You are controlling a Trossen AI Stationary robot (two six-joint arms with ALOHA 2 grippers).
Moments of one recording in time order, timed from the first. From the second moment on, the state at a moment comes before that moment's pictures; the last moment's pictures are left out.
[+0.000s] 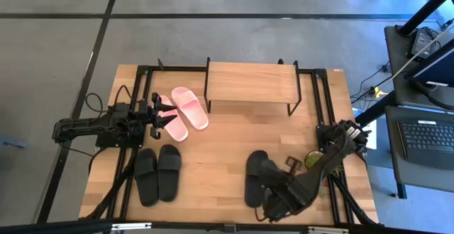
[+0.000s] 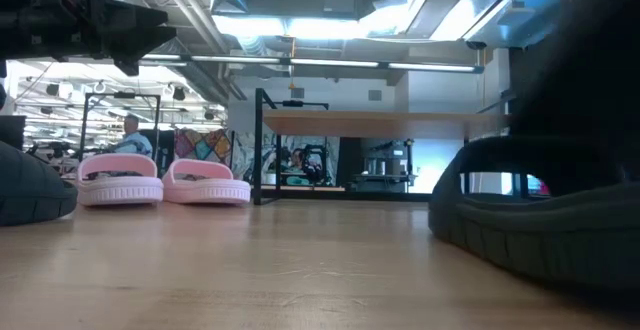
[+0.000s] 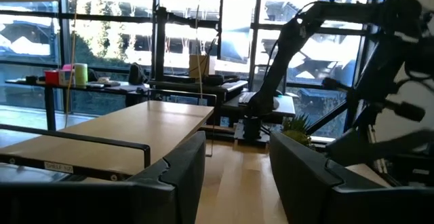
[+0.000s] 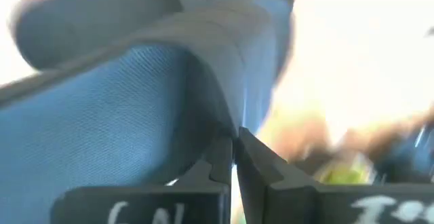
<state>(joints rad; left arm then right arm) 0.13 0.01 0.01 0.20 -0.04 -0.07 0.73 1.99 1.84 -1.57 0.25 1.18</state>
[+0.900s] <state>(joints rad) 0.13 0.01 0.01 0.19 -0.04 0.01 0.28 1.97 2.07 -1.57 0.56 0.23</state>
